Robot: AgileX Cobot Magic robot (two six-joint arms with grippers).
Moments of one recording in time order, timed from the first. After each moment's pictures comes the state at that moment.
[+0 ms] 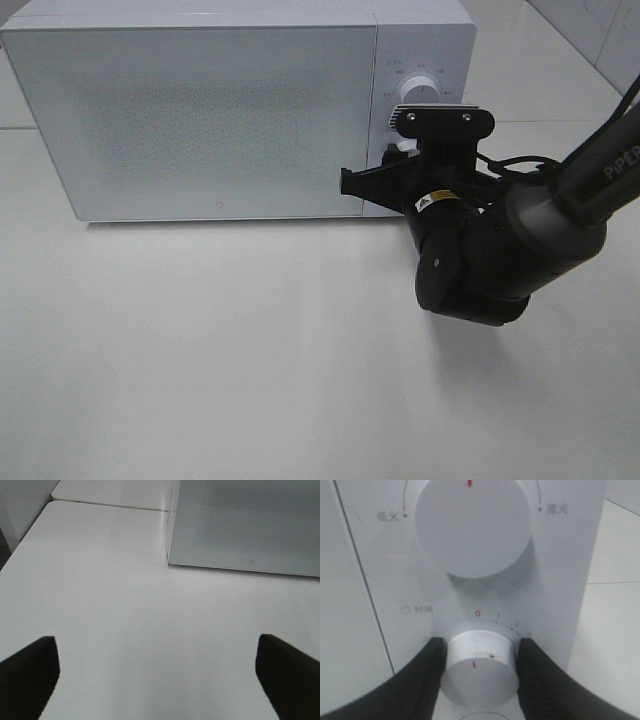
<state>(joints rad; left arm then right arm) 0.11 0.00 -0.52 -0.14 1.07 0.03 0.65 2.11 -0.84 0.71 -1.17 -0.21</state>
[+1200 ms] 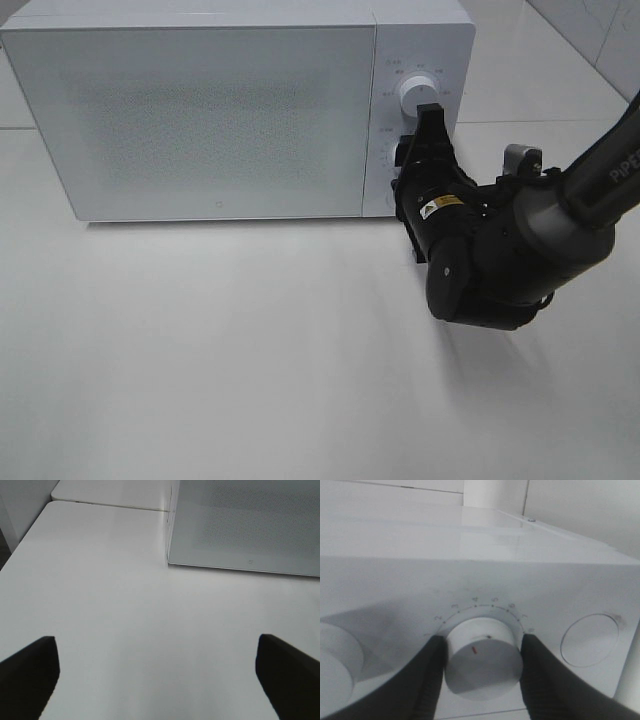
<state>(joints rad) 0.11 0.00 -0.52 -0.14 1.07 0.03 0.64 2.11 -0.81 0.63 -1.18 1.26</state>
